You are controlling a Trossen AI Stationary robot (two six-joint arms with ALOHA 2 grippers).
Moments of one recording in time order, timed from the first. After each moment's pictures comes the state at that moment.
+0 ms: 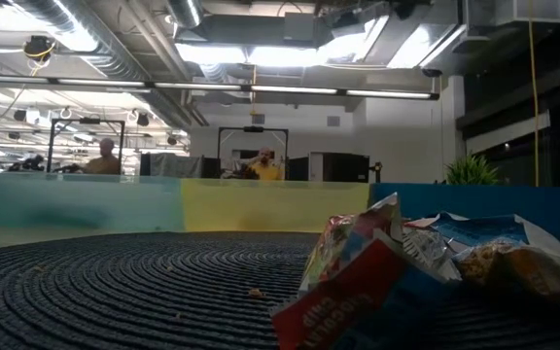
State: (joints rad) left arm -0.37 1.36 1.20 -0.11 -0.51 -0.03; right arm -0.02 1.16 1.21 -0.51 -0.09 0.13
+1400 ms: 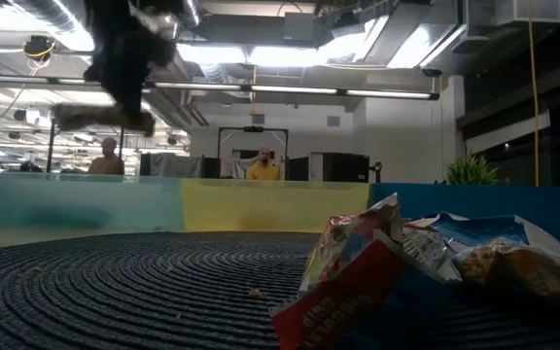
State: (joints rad) left arm 0.22 1.18 1.05 -1.12 -0.23 -0.57; right arm 0.00 1.00 1.21 -0.65 0.08 -0.43
